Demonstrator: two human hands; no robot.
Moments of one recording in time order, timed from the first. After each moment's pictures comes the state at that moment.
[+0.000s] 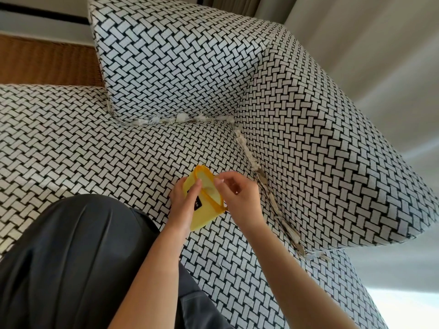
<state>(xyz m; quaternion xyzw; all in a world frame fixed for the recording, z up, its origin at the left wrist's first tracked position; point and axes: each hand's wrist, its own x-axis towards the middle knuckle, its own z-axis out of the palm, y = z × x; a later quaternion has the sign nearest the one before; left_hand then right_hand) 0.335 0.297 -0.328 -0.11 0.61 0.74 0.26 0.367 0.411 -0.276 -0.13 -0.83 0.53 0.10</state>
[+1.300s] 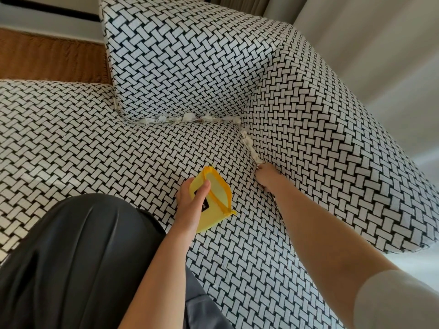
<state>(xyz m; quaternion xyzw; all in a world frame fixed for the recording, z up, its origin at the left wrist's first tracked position) 0.333 0.295 -0.336 -0.09 0.61 0.74 0.27 0.276 0.520 -0.324 -0.40 -0.87 0.23 -0.17</state>
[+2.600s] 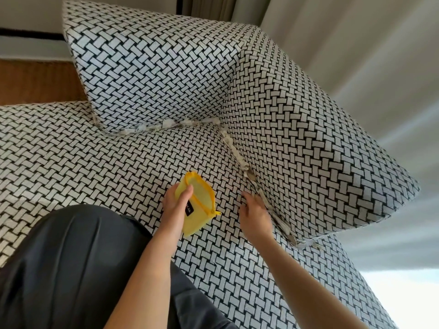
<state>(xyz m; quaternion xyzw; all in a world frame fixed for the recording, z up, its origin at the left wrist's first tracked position) 0.347 0.294 -0.316 -0.08 0.64 0.71 0.29 0.410 0.470 -0.332 -0.30 -0.93 0.20 -0.03</state>
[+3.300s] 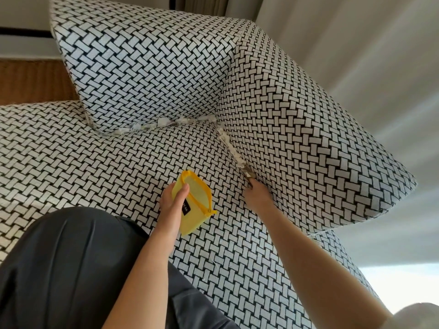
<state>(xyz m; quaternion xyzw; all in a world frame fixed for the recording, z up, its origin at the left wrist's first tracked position) 0.345 0.293 -0.316 -0.08 0.62 0.72 0.30 0.359 0.512 -0.337 -0.40 -0.87 0.27 -0.12</state>
